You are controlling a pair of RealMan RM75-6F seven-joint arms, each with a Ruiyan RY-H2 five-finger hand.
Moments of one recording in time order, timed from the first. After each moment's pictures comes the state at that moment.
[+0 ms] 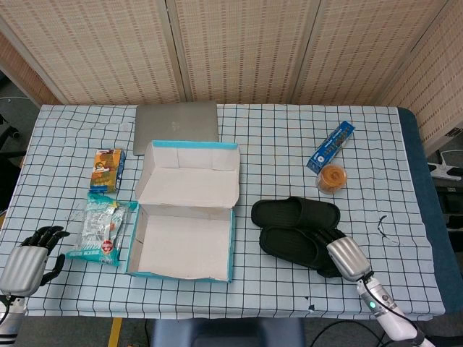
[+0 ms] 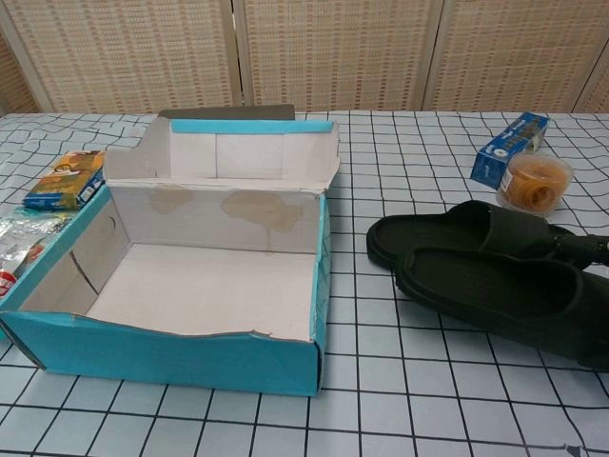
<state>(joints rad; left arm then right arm) -0.12 -1.20 -0.01 -1.46 1.55 1.47 0.07 0.29 -1.50 -0.09 -1.20 -1.67 1.30 0.12</state>
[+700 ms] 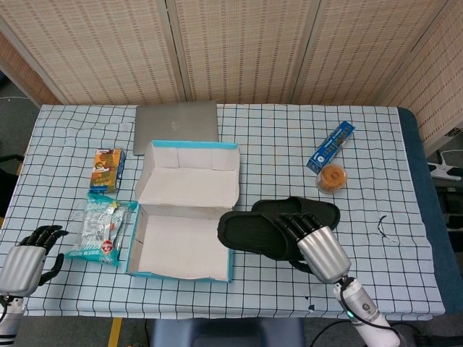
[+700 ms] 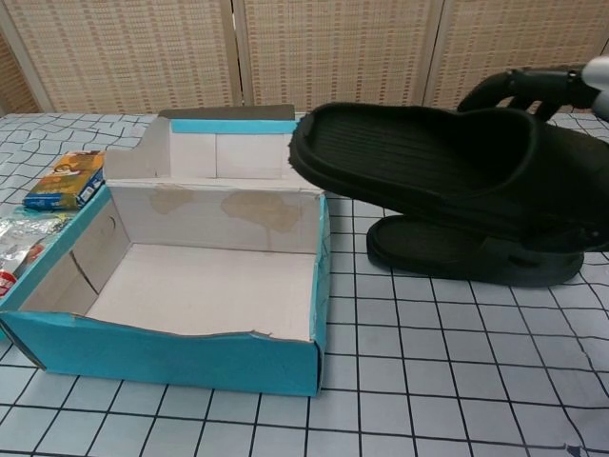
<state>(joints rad) -0.12 -1.20 -0.01 -1.47 1.55 1.48 0.06 0.34 -1.33 0.05 -1.91 -1.68 1.30 -0.52</state>
